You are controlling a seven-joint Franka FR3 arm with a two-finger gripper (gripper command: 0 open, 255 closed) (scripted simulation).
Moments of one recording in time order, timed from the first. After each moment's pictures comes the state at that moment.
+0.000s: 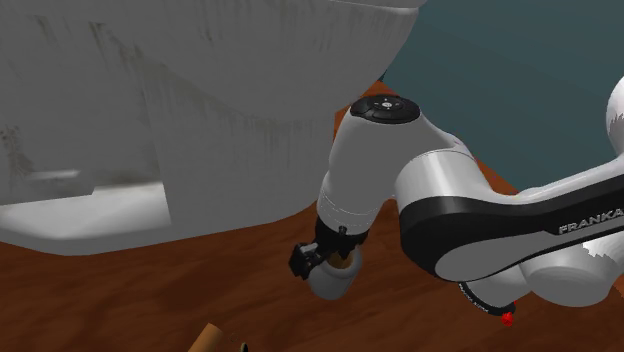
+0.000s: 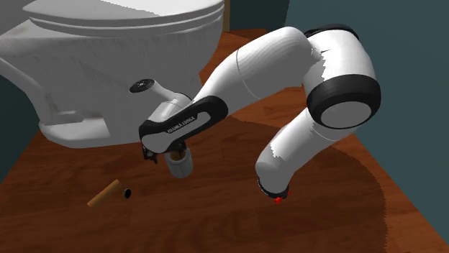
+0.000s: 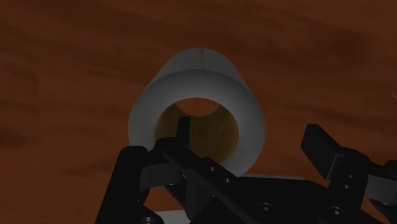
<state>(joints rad) 0.38 -0.35 0.54 -2.56 0.23 2.24 0.92</state>
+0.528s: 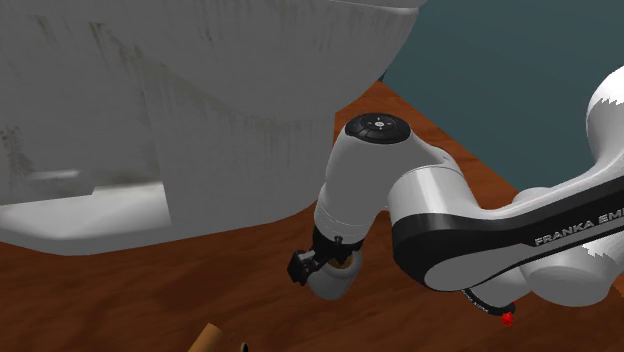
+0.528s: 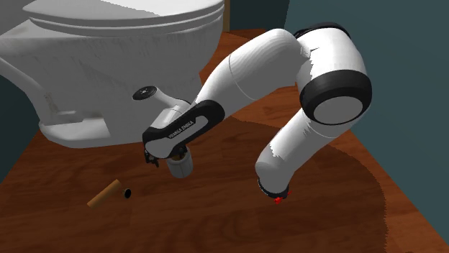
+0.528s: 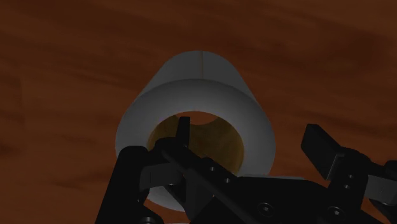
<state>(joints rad) 0.37 -0.31 0.56 -2.59 0.22 2.31 0.93</state>
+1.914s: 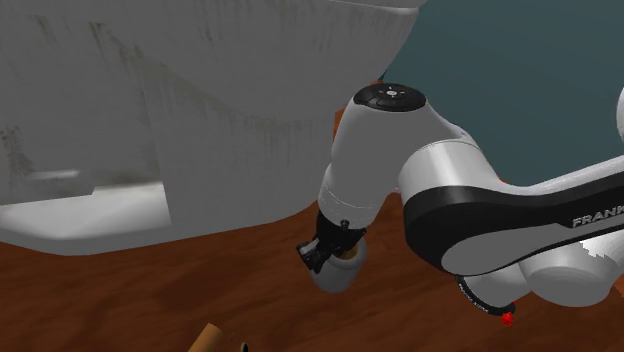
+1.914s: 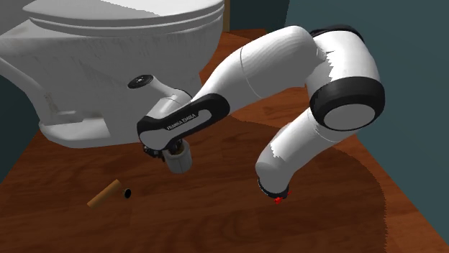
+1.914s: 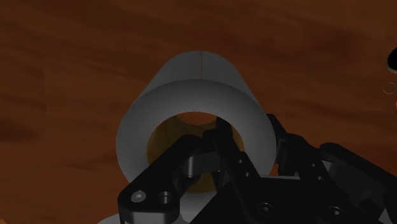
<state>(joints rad) 0.38 -0.37 0.53 -2.54 0.23 2.20 0.91</state>
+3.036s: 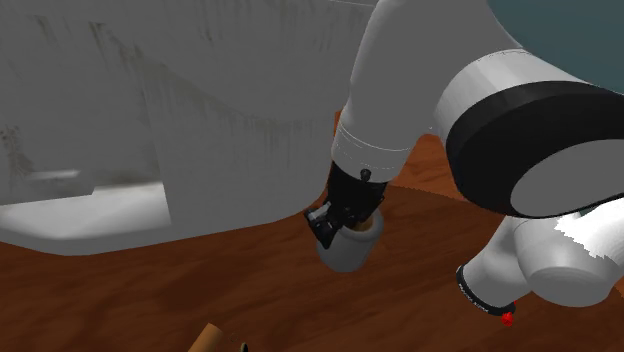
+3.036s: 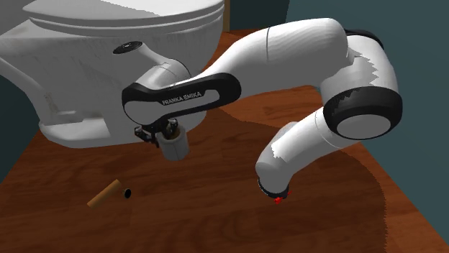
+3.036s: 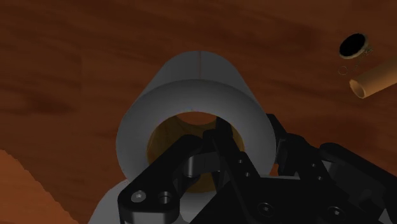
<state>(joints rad) 0.38 -0.47 0.48 -2.38 0.23 1.95 0.90</state>
